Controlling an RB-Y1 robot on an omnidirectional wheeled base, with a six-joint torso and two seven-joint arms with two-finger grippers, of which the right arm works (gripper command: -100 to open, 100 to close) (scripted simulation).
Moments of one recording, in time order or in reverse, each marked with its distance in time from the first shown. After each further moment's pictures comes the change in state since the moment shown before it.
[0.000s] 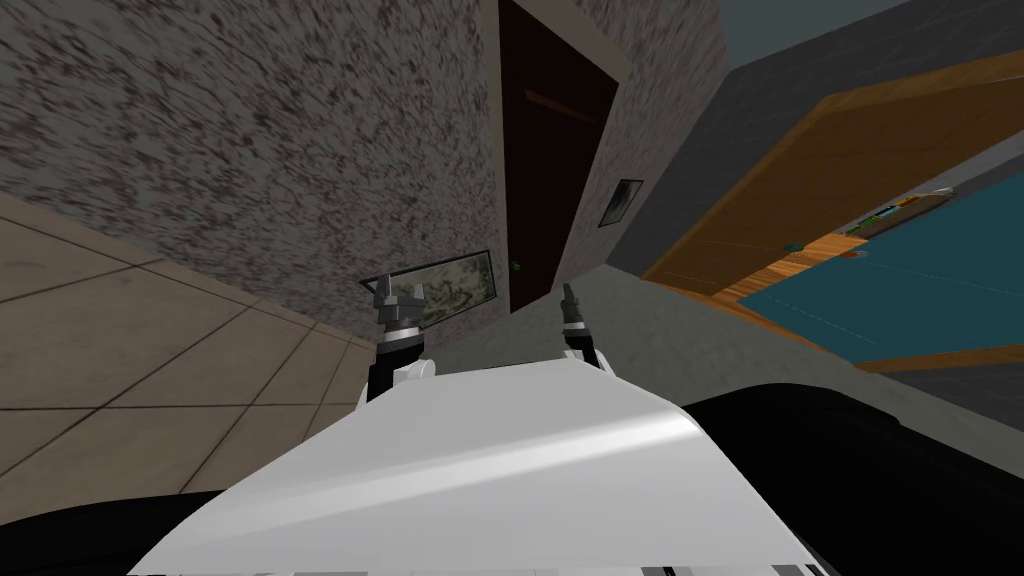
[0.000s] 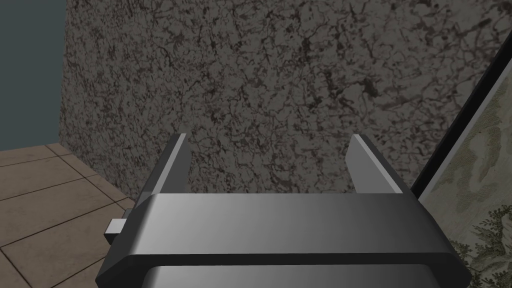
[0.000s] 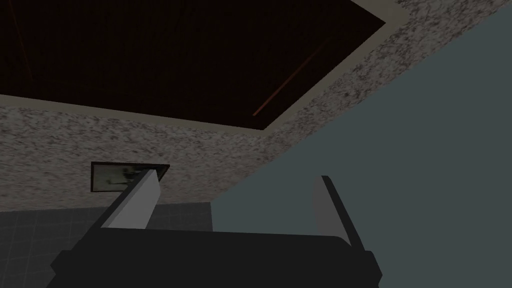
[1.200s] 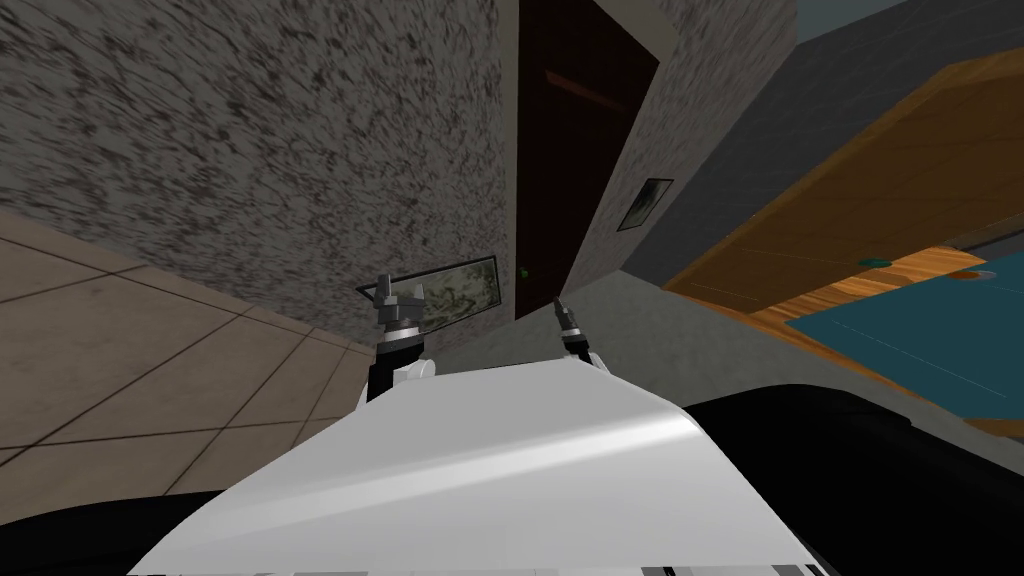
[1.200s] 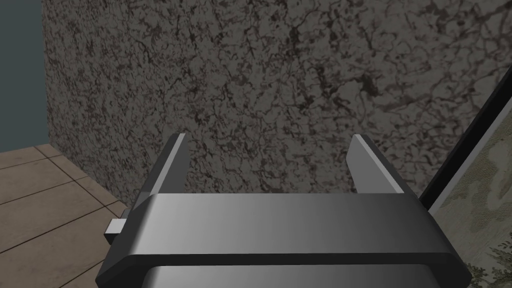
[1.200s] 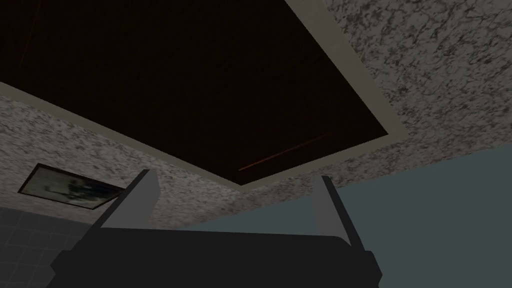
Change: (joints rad) arm -0.066 -0.035 -0.041 0.280 0.123 -0.119 0.233
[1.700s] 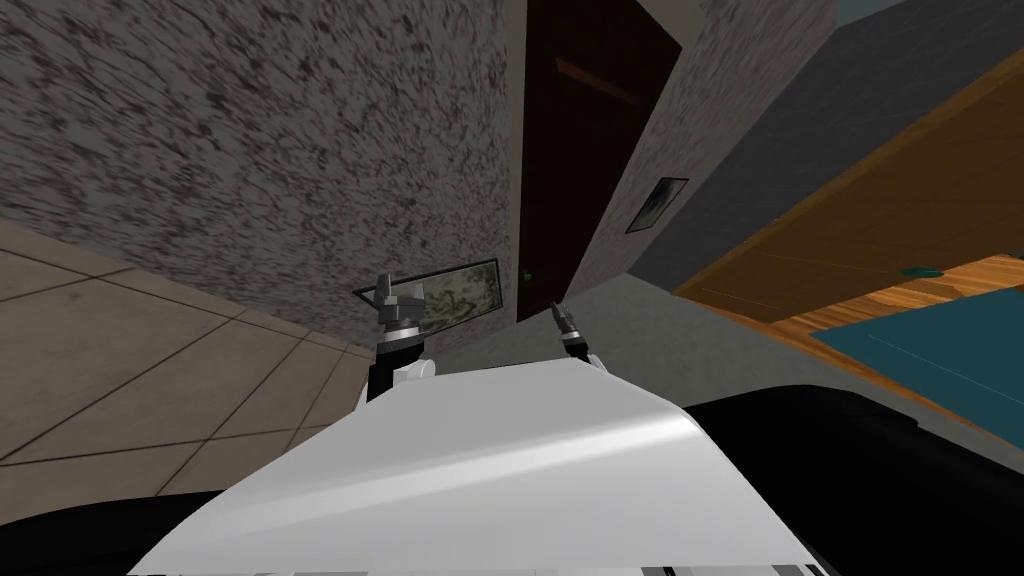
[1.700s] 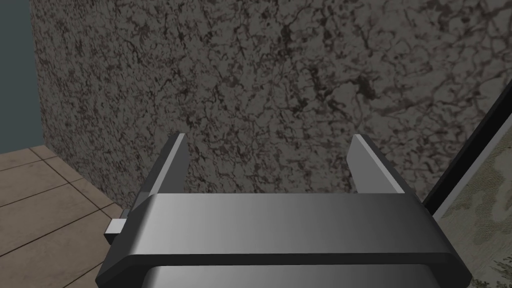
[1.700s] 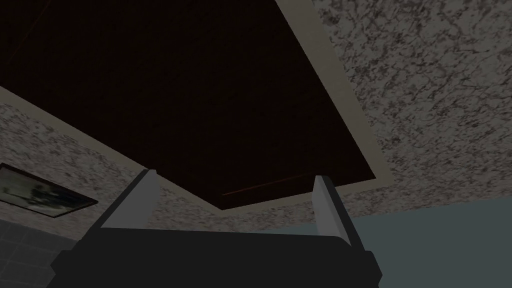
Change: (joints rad) arm -0.031 -0.015 -0.019 0.125 0.054 -0.052 0.103
